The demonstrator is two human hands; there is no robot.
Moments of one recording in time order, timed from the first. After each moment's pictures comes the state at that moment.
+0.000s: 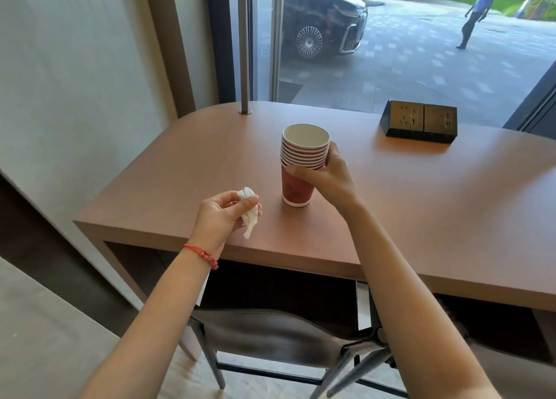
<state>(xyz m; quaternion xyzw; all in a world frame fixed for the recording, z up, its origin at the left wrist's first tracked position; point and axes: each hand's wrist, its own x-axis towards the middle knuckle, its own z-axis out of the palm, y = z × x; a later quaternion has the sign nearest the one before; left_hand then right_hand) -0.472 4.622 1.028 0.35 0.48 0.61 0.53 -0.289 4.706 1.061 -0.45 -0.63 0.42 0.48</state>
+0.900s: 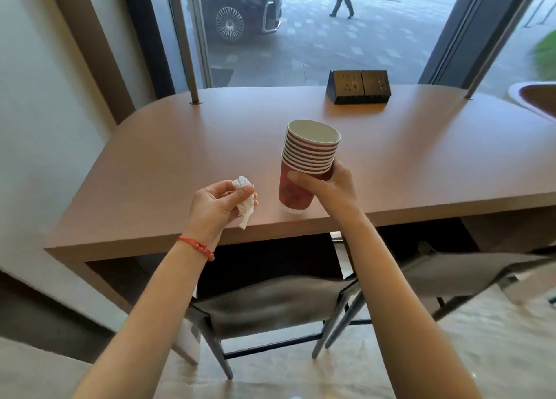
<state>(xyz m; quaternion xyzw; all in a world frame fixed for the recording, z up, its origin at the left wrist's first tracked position) -0.480 4.609 1.038 0.41 0.45 0.52 0.60 -0.288 4.603 1.052 -0.55 -0.52 0.35 0.55</state>
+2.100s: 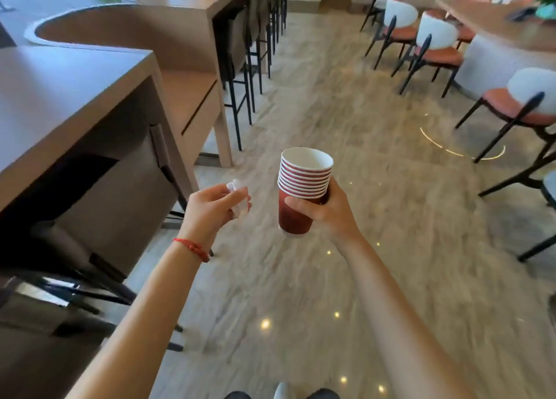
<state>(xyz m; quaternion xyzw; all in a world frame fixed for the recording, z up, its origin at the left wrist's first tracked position) -0.127 4.287 1.011 0.65 0.15 0.04 0.74 -0.097 4.089 1.001 -0.73 -0.05 0.01 0.68</state>
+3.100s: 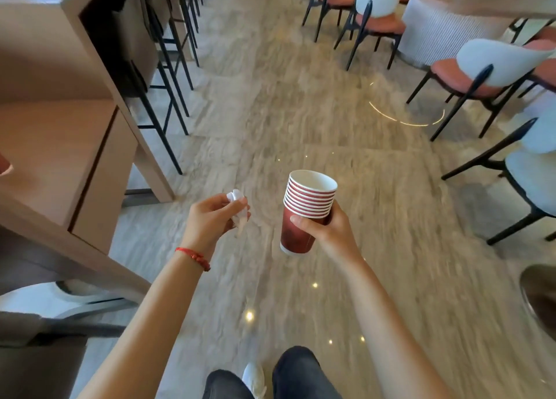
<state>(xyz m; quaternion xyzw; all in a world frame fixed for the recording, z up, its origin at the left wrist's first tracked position) 0.290 4.248 0.998 0.66 0.12 -0.09 0.73 0.254 4.044 0.973 -0.73 0.10 -0.03 0.67</state>
